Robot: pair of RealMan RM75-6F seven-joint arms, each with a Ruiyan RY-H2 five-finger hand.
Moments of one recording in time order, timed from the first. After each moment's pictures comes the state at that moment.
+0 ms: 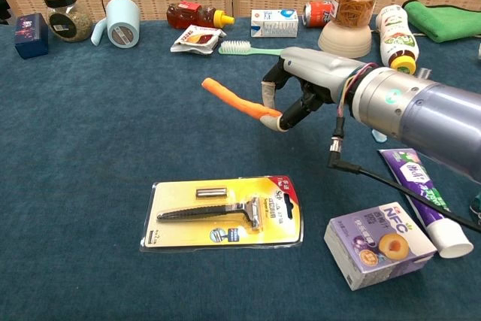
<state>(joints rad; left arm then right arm) -0.12 -0.80 -0.04 -1.93 1.52 1.40 0.08 0.79 -1.71 0.27 -1.59 -0.91 1.01 -0.44</state>
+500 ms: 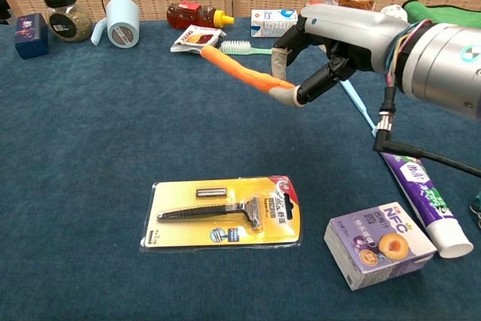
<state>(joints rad) -0.36 -0.91 -0.13 -1.94 1.49 1.17 0.12 0.73 -1.53 0.26 -1.89 -0.96 1.08 -0.41</state>
